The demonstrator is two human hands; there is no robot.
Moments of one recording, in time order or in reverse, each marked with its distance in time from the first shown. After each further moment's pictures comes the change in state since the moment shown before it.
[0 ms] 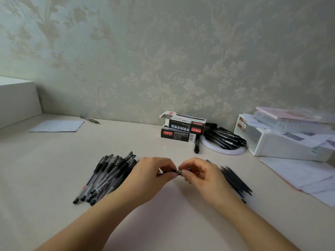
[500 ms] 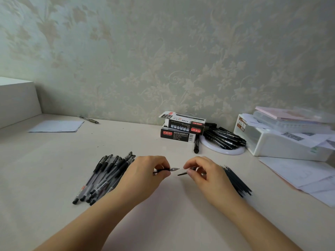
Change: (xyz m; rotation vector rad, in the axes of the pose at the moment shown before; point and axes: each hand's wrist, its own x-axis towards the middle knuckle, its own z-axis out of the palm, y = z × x) left_hand 0.002 -0.010 -0.001 0.113 0.038 -0.072; right_hand 0.002 0.002 -0.007 -0.358 0.073 -0.123
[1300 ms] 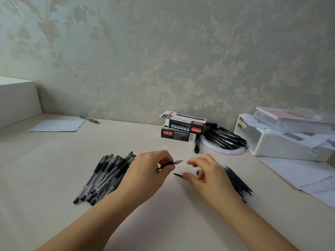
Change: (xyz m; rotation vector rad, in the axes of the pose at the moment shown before) left_hand -0.001 0.011 -0.002 -0.055 0.128 0.057; right_hand -0.001 0.008 0.005 -0.173 0.049 -0.036
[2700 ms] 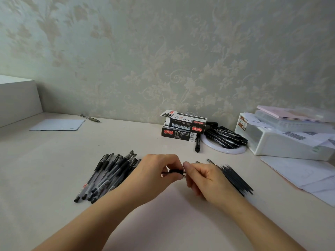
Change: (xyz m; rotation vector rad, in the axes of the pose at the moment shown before) left_hand -0.001 0.005 -0.002 -0.128 -0.190 0.115; right_hand -0.003 -0.016 -0.008 0.416 -0.228 0.163
